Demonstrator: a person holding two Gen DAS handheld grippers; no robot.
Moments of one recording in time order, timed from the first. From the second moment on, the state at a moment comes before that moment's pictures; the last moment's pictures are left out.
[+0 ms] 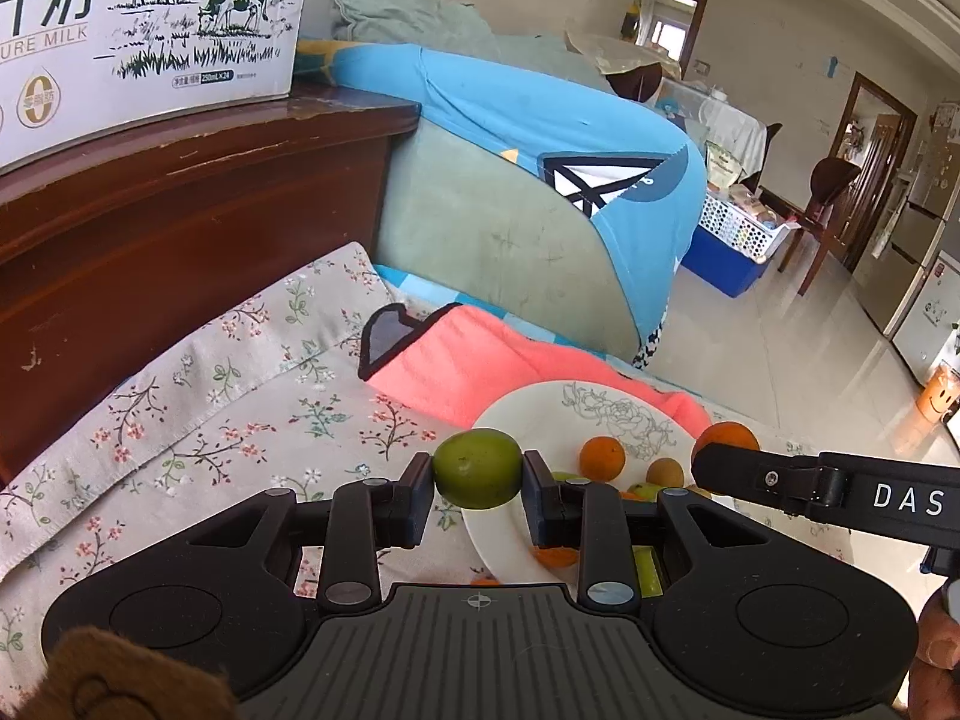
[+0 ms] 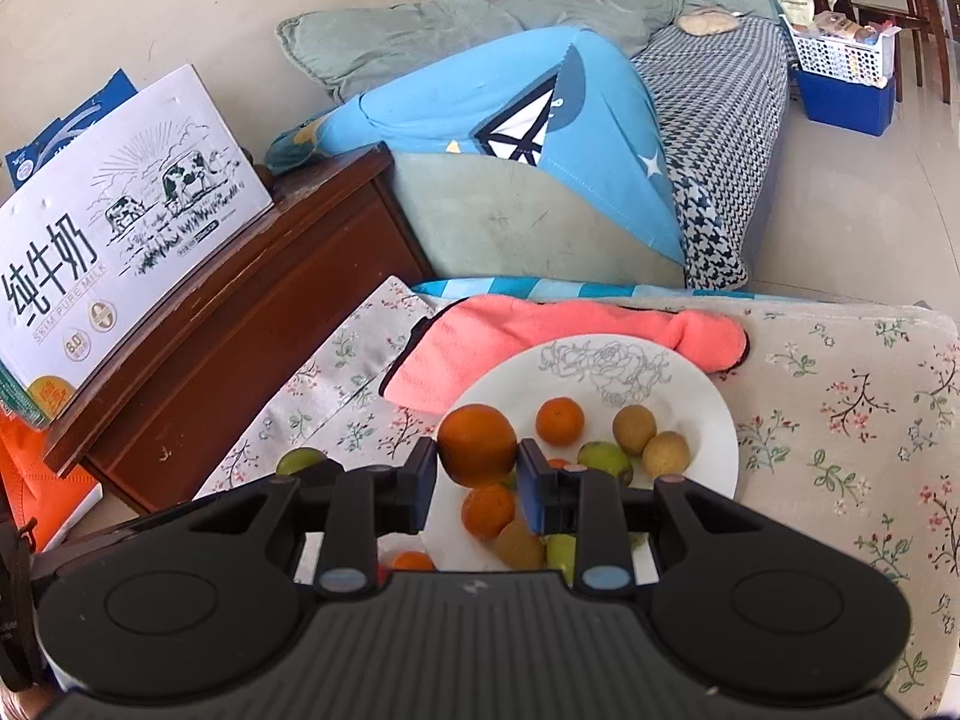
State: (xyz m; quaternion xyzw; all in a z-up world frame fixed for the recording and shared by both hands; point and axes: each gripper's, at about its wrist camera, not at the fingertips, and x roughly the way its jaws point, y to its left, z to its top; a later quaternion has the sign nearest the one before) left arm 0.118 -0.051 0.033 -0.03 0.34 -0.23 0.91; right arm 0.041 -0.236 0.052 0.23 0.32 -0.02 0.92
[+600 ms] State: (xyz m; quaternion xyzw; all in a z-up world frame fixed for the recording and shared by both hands) left arm 0.157 -0.088 0.003 -0.03 0.37 -0.24 0.90; right arm 0.083 -0.253 0.025 0.23 0.34 -0.06 0.91
